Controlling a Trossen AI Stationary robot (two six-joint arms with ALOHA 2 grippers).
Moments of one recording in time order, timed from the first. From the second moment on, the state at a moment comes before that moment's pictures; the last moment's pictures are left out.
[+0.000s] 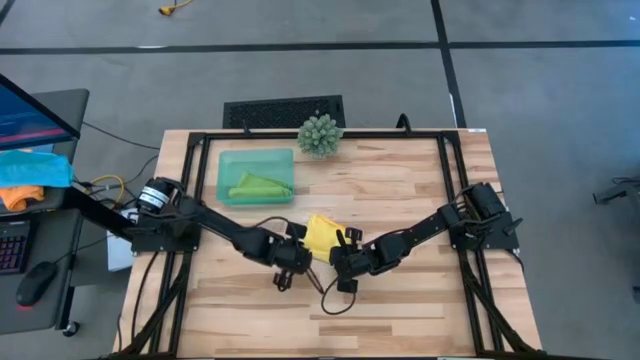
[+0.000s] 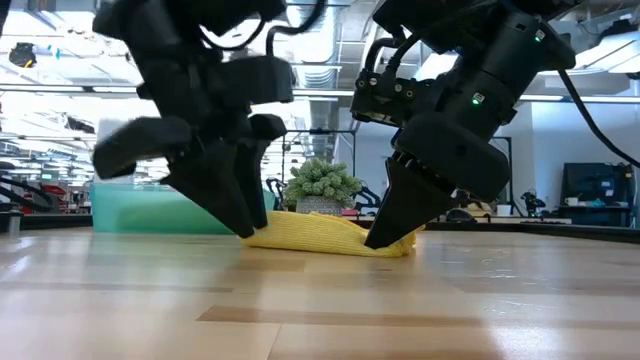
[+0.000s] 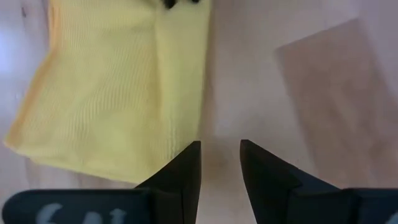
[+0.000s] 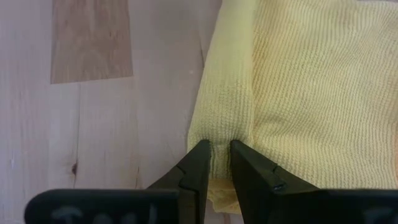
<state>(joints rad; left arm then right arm) -0.32 1.82 1.03 -0.34 -0.28 0.08 0.39 1.96 1.05 -0.20 0.31 0.36</state>
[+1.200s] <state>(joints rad) -0.16 1.82 0.95 -0.22 -0.27 0.11 0.39 1.97 1.09 -0.20 0.29 0.33</state>
